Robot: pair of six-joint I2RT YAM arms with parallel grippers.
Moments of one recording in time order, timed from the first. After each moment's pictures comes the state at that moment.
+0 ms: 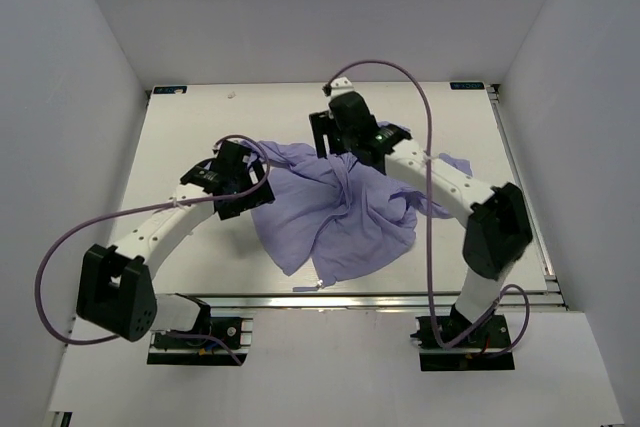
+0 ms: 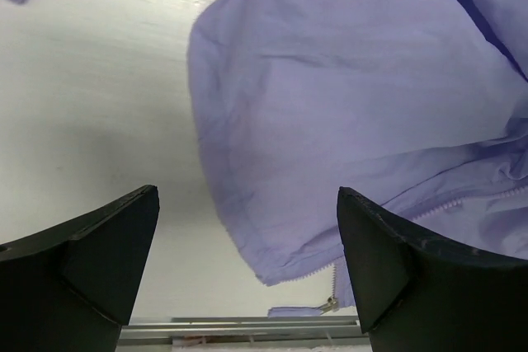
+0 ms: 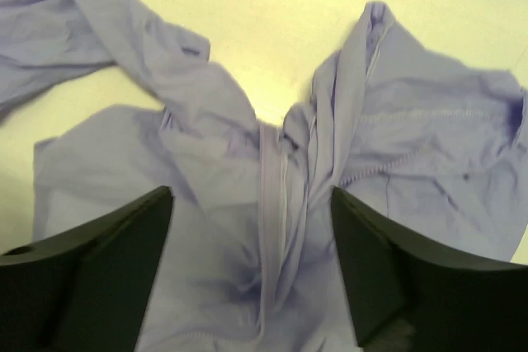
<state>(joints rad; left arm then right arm) -0.39 1.31 0.96 -0.69 -0.12 -0.68 0.74 1.73 1.50 -0.39 0.23 0.21</state>
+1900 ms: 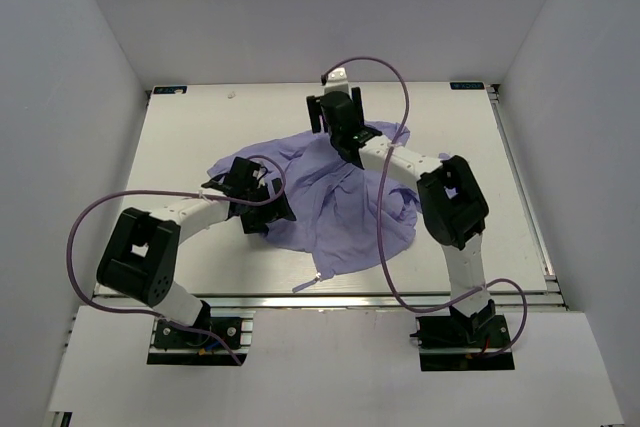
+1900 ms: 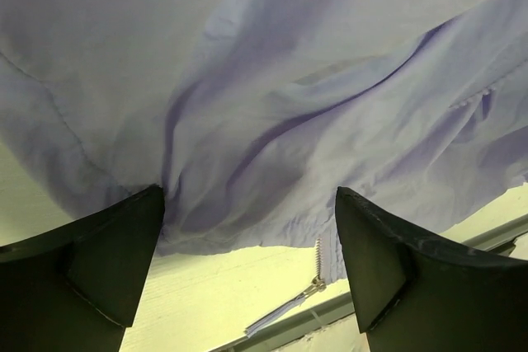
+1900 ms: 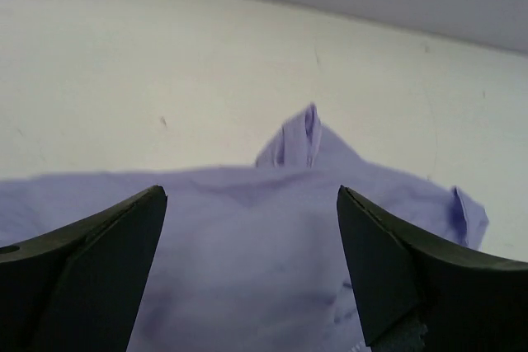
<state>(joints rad) -0.39 1.54 0.77 -0.32 0.23 -0.65 0.68 2.07 1.63 0.17 0.51 0.06</state>
